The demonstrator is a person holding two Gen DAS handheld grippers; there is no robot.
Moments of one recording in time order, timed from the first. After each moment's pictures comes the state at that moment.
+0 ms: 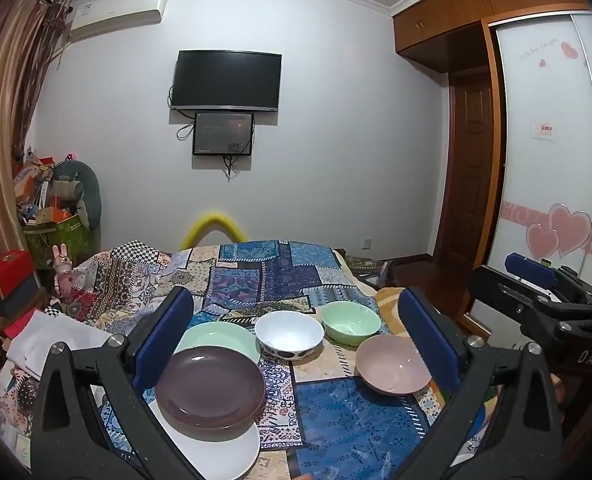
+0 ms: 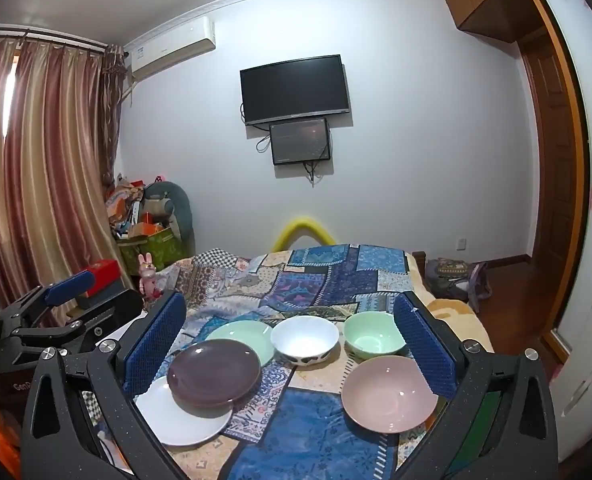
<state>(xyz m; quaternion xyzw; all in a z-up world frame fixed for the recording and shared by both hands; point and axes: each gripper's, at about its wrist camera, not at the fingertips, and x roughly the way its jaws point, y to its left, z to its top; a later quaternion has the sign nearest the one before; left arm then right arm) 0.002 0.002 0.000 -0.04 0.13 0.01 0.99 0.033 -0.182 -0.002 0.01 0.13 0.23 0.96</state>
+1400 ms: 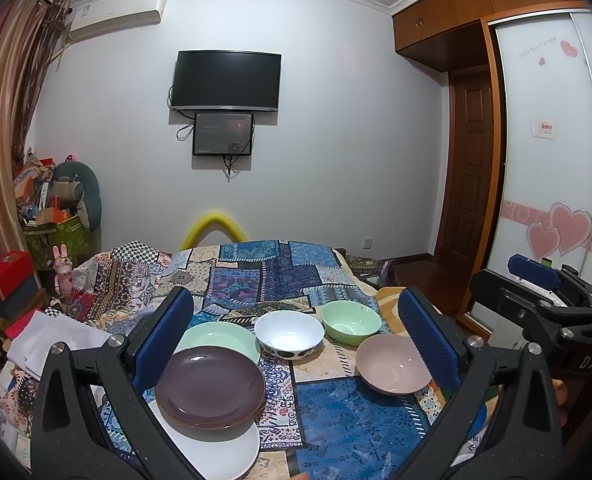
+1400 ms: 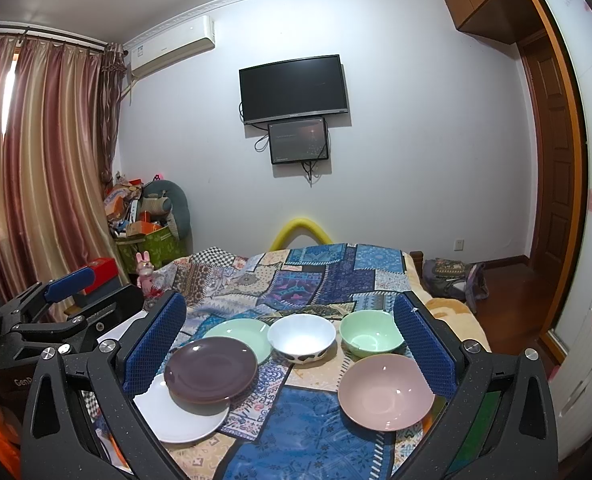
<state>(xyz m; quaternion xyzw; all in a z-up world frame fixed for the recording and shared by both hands) 0.004 0.000 -0.004 -0.03 0.13 0.01 0.99 0.032 -0.182 -0.005 0.01 0.13 0.23 0.96</state>
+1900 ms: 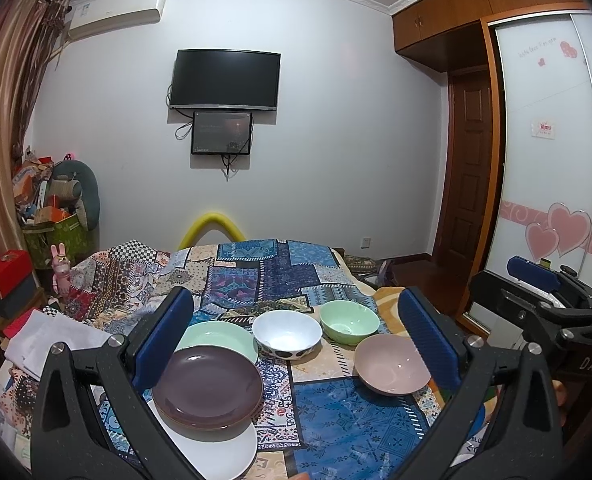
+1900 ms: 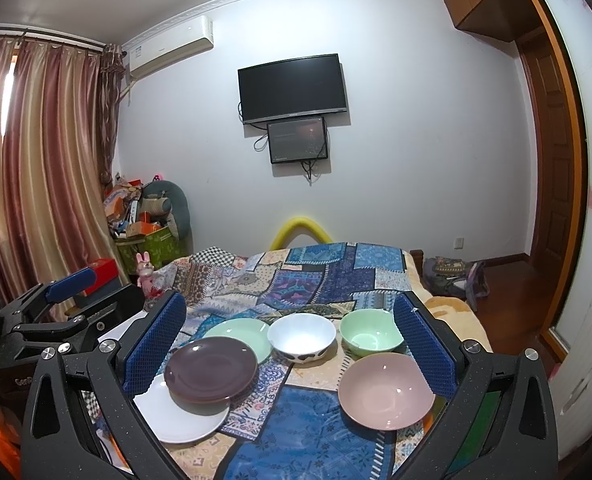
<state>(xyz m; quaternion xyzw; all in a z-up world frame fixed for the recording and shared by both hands) 0.004 -0.001 -0.005 -0.03 0.13 0.01 0.99 0.032 -0.184 -0.006 0.01 0.13 0.23 0.96</state>
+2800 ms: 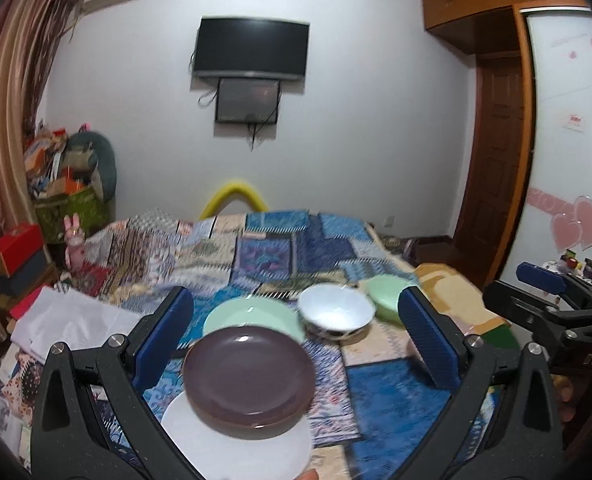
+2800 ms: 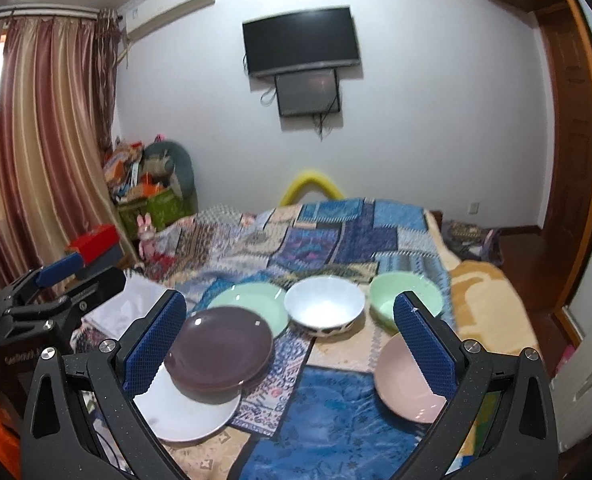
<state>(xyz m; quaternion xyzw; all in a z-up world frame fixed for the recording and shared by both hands) 0.048 0.076 -0.049 -0.05 0.18 0.04 0.98 0.088 -0.124 -0.055 -0.01 0.22 0.25 0.94</state>
